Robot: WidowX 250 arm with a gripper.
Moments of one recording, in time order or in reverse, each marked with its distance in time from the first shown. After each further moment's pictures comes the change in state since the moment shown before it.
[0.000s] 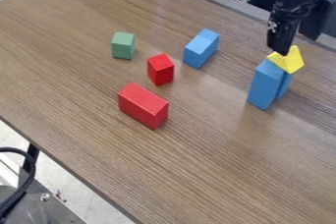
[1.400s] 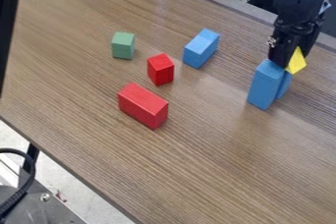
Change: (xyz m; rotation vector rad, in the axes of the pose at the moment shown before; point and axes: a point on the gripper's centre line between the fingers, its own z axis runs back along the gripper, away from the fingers) arm 0.009 0.000 -0.027 0.105 -0.013 0.049
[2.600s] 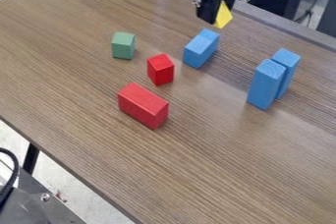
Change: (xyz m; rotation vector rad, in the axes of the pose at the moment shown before) arm 0.109 0.034 0.025 -0.107 -0.121 0.237
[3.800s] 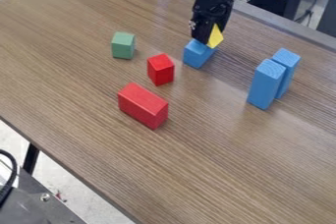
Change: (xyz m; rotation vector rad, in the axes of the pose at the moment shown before) arm 0.006 -0.013 -0.053 0.052 -0.013 -0.011
